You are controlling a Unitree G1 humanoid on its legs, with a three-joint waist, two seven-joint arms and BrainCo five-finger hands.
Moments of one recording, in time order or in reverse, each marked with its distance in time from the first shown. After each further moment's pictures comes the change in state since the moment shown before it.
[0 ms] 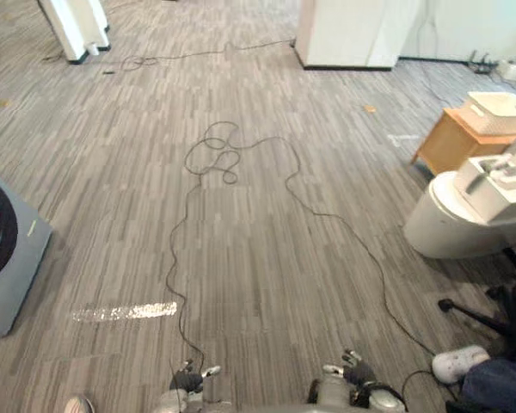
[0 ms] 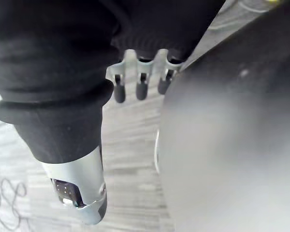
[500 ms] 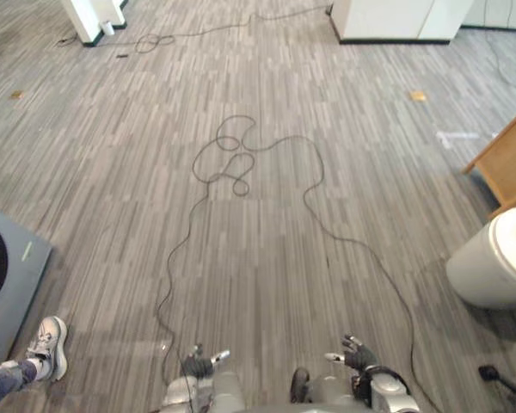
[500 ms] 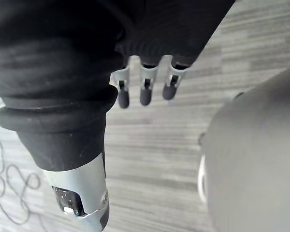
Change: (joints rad) left arm -0.008 -0.037 0.034 -0.118 0.002 -0.009 -0.002; right arm -0.014 0.003 0.028 -0.074 -0.011 0.021 -0.005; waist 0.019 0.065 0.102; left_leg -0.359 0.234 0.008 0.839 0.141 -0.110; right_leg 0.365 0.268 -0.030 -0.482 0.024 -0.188
